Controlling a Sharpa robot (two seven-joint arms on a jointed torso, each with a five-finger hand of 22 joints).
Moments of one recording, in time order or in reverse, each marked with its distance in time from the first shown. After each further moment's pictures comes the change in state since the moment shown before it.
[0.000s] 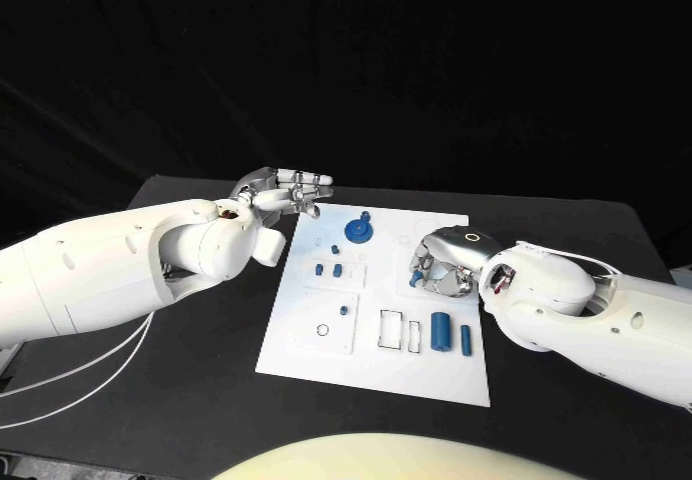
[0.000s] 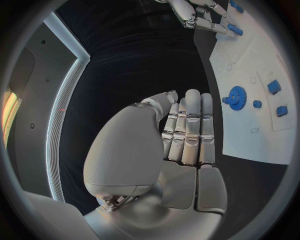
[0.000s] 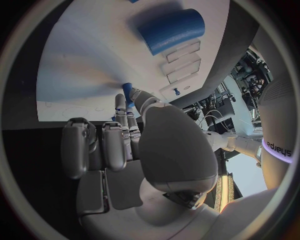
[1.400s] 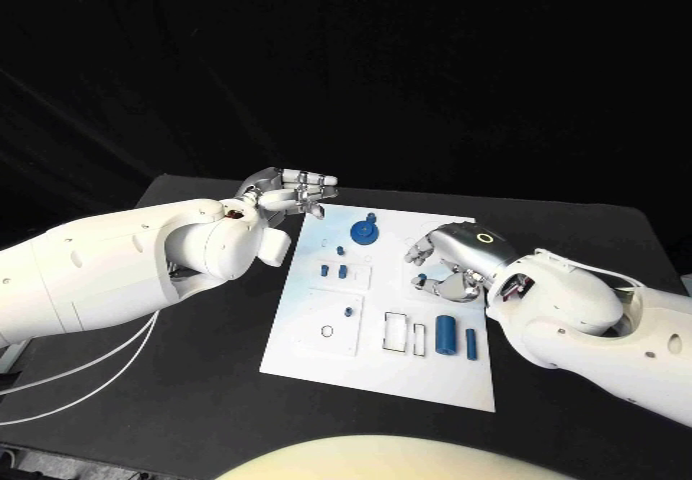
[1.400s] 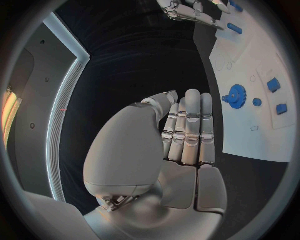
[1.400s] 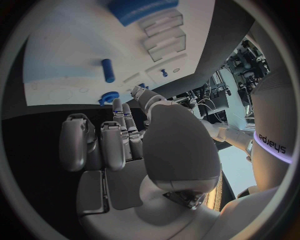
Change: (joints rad) left arm 0.000 -0.002 0.002 0.004 0.000 -0.005 0.001; left_hand 0.000 0.000 0.000 0.000 0.000 0.000 0.000 0.000 0.000 0.000 0.000 0.000 0.000 0.000 0.000 0.000 0.000 0.000 0.000 0.000 0.000 0.000; right arm 0.011 -0.071 0.007 0.120 -0.016 -0.125 -0.008; right_hand -0.075 -0.075 0.025 0.006 -0.009 -0.079 0.015 -0.035 -0.011 -0.111 0.038 -0.105 -0.005 0.000 0.018 -0.008 -0.005 0.000 -0.029 0.022 -0.072 0.000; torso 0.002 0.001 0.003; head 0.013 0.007
